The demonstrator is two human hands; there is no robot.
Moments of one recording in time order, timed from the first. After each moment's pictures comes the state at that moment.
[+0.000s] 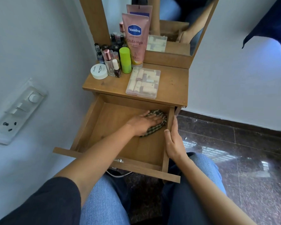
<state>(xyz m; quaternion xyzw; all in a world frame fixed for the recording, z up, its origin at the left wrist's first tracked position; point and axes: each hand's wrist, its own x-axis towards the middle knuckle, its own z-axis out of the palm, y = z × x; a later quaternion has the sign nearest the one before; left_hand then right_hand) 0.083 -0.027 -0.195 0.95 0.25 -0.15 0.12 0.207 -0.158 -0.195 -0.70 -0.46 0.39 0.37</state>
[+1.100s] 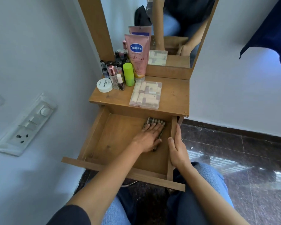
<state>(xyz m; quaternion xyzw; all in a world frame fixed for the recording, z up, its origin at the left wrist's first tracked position) 0.086 -0.048 -0.210 0.91 0.36 -0.12 0.17 0.208 -0.156 -0.194 -0.71 -0.45 0.38 0.38</state>
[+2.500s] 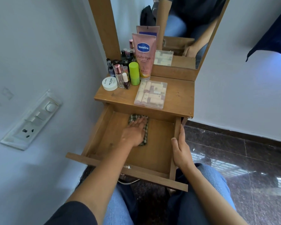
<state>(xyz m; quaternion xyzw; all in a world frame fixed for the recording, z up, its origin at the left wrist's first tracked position) 0.041 -0.026 -0.220 0.85 0.51 -0.08 0.15 0.209 -0.156 -0.196 -0.72 -0.45 0.39 0.36</state>
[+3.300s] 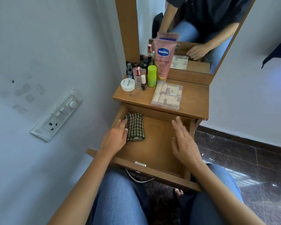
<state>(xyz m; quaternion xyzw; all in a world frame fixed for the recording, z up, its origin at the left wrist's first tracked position) -0.079 -0.060 -0.184 0.78 0.59 0.14 0.16 0.183 -0.143 -0.166 -0.66 -0.70 0.14 0.23</state>
